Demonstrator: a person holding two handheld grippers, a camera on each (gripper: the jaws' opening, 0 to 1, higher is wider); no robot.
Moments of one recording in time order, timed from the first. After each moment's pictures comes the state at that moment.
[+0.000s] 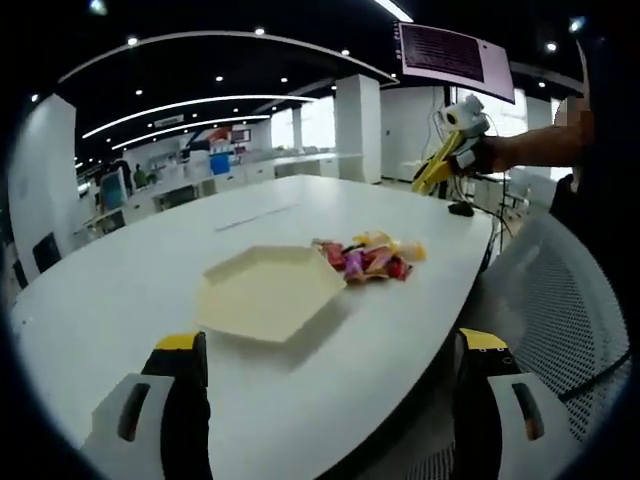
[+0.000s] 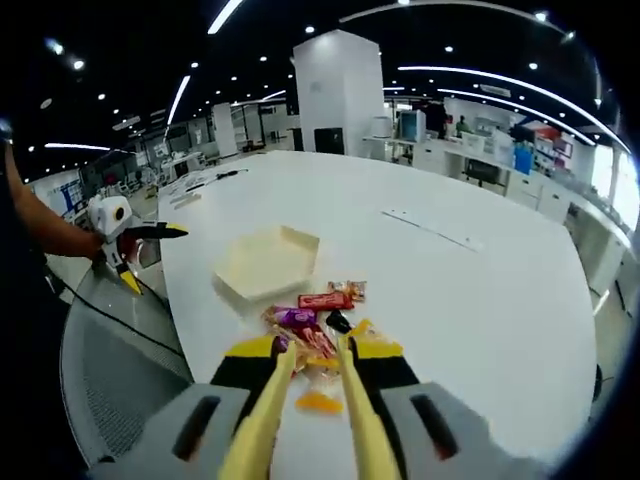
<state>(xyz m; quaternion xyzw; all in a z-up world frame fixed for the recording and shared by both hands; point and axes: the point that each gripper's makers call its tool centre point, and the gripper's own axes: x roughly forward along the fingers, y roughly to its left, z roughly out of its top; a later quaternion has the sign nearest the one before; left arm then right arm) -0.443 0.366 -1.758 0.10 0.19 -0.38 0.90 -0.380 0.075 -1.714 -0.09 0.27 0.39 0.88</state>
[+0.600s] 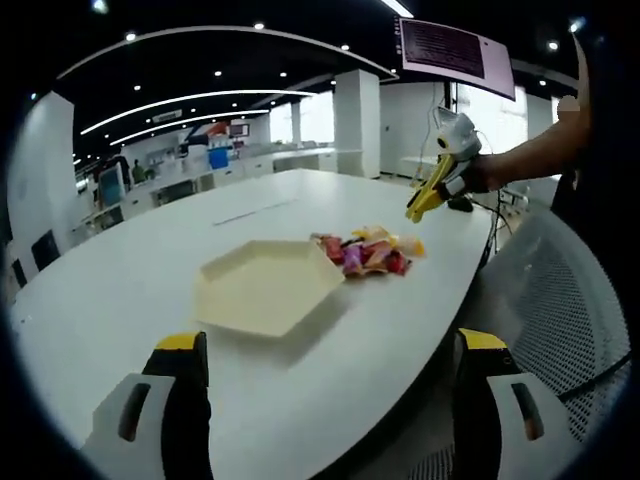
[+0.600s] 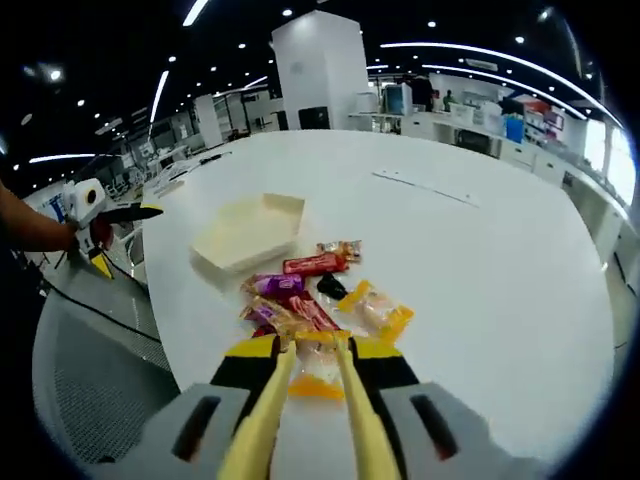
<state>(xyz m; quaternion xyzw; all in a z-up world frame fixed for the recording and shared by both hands) -0.443 0.366 -1.762 0.10 0.20 -0.38 0.90 -0.371 0.075 -1.780 -0.07 0.32 0.36 0.87</state>
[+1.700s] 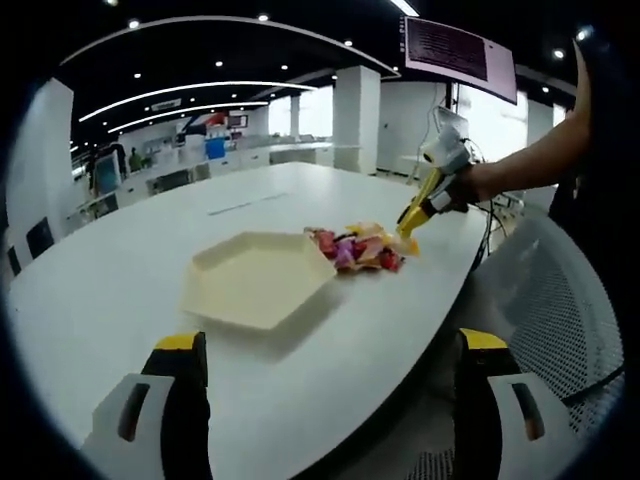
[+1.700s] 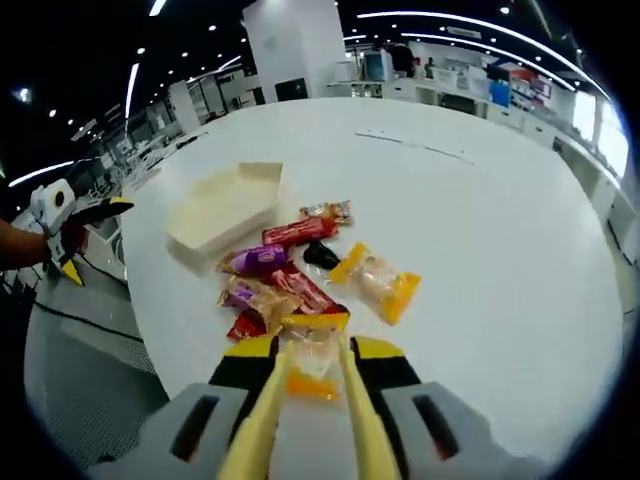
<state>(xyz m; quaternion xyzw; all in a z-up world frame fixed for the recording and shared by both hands) -0.447 0.360 -1.766 0.08 0.22 -0.39 0.89 -0.365 0.077 -1.813 -0.05 0.39 0.32 0.86</state>
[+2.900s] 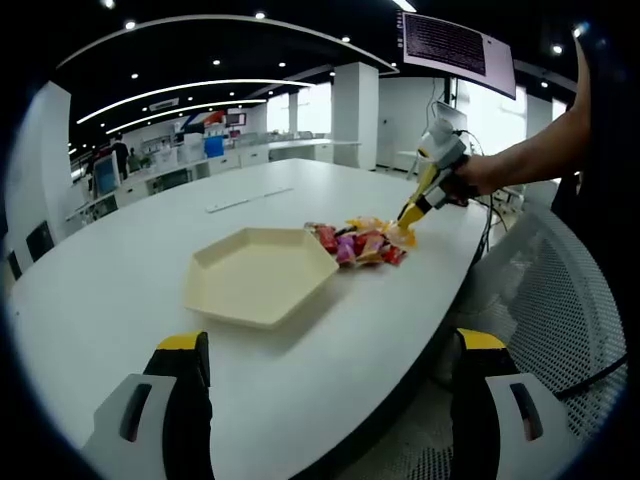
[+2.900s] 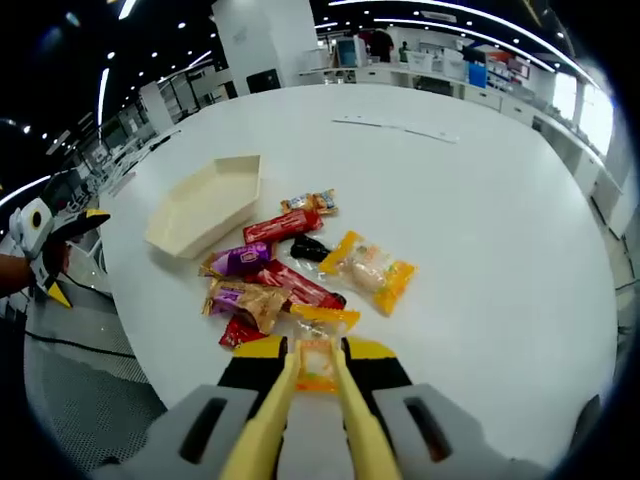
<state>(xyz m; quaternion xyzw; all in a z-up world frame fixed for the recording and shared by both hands) -0.448 0.365 -1.770 0.09 0.22 -0.39 0.89 -0.368 0.074 -1.818 -0.03 0.42 0.27 0.86</state>
